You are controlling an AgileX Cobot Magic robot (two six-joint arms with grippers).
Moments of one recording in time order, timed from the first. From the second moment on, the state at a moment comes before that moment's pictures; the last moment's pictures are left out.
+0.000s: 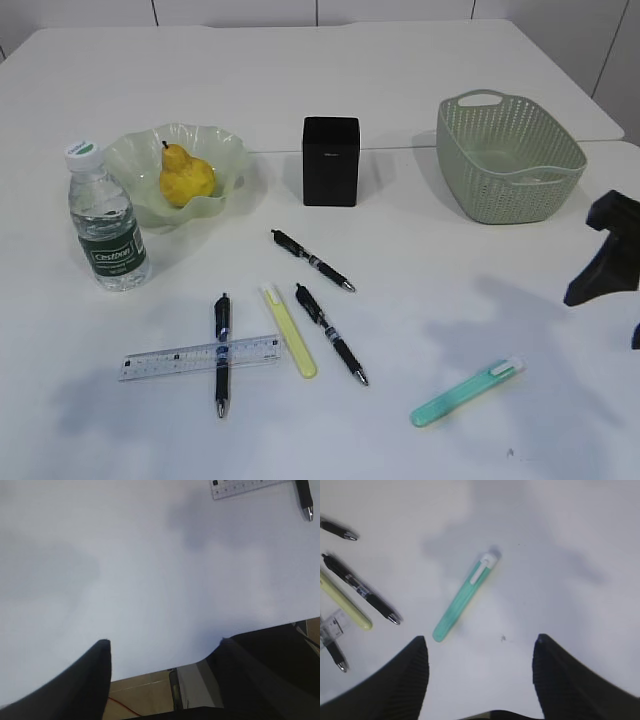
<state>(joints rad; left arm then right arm) -0.20 0.99 -0.82 -0.01 1.18 -0.12 0.05 1.24 -0.79 0.33 0.87 0.40</state>
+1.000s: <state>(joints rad) -0.20 0.99 -0.82 0.01 1.16 -0.12 0.22 1.58 -0.79 0.28 0.65 0.87</state>
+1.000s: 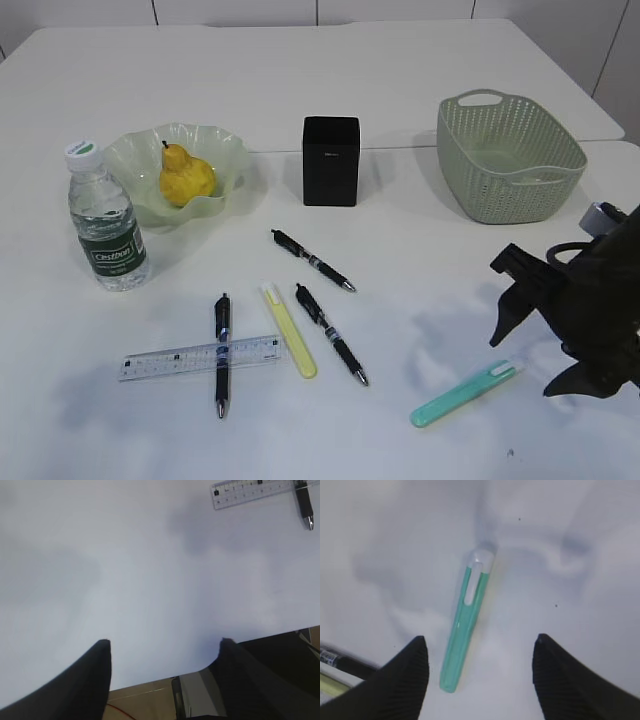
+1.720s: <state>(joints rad) -0.20 0.99 -0.82 0.02 1.16 -0.12 0.29 1.66 -0.88 0.13 0.70 1.07</state>
